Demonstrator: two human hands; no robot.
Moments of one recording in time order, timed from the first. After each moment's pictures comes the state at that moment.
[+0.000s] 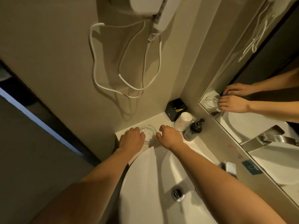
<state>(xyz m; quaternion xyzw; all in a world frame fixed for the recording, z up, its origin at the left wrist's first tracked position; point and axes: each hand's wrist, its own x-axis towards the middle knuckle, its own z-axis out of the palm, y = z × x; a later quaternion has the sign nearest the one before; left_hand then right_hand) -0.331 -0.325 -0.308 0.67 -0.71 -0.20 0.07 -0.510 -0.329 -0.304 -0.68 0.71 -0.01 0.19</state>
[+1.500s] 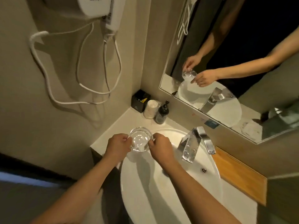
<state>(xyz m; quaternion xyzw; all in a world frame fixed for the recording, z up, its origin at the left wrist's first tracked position) -0.317 -0.306 -0.275 0.54 -0.68 -0.48 0.15 -0.470 -0.216 -0.277 -0.41 0.86 -0.21 0.19</state>
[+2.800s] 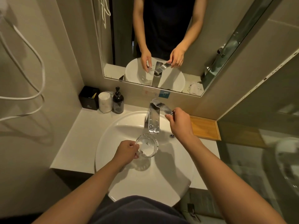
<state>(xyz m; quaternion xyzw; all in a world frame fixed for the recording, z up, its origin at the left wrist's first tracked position) -0.389 -0.223 -0.338 0.36 -0.65 -0.68 -0.01 -0.561 -0.075 -0.237 -0.21 0.94 -0.26 -0.01</state>
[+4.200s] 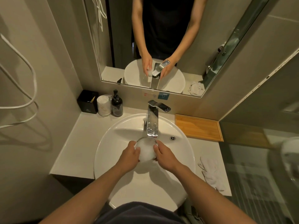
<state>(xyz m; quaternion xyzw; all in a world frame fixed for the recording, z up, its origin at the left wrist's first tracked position) -0.394 -0.209 -0.326 0.30 -0.77 -0.56 -0.04 -0.491 -0.057 -0.323 -0.23 0.84 -0.39 0.29</state>
